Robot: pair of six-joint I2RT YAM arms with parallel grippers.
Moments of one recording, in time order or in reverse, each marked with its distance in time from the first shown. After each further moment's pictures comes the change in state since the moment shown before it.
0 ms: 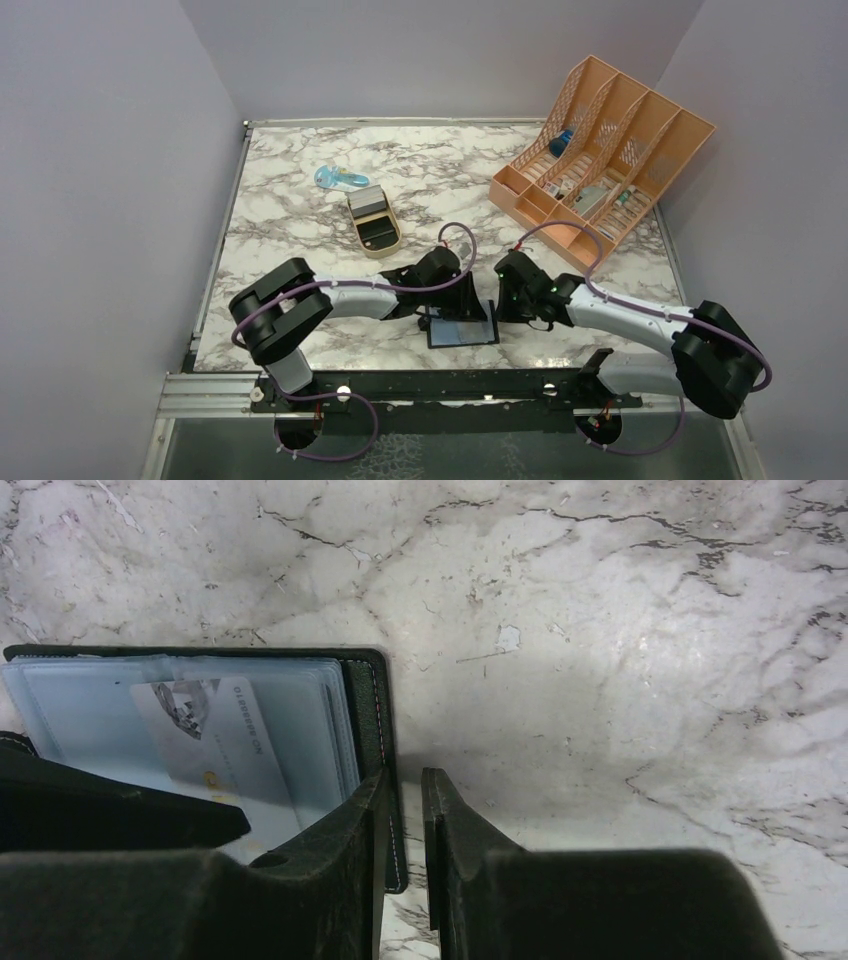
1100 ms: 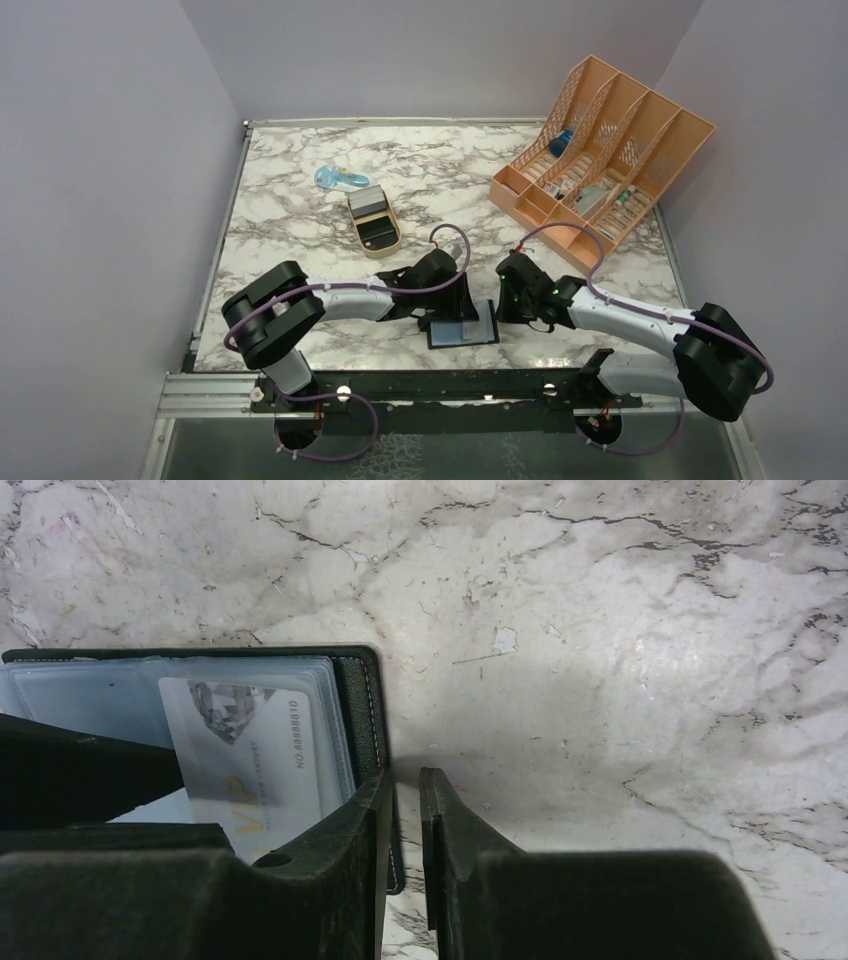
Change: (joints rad) left arm 0.000 -0.047 -0.025 -0.117 -0.123 0.031; right arm 0.000 -0.024 -0.021 0.005 0.006 -0.006
